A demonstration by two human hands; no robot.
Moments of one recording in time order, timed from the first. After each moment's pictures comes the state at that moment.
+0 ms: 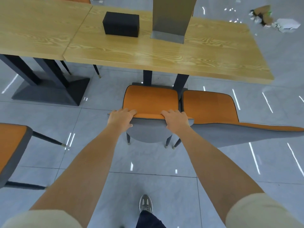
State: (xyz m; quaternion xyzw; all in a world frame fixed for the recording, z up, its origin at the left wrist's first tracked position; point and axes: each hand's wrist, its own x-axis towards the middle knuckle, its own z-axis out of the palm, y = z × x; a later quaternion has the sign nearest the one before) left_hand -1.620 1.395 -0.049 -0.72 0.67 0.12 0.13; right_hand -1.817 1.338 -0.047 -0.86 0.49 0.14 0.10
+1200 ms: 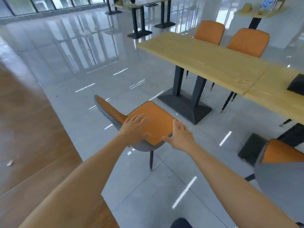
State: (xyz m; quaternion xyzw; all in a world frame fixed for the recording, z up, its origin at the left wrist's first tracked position) left_hand -1.222 1.915 0.056 -0.91 0.41 0.11 0.00; right_hand -1.331 1.767 0.044 -0.93 0.25 0.13 0.21
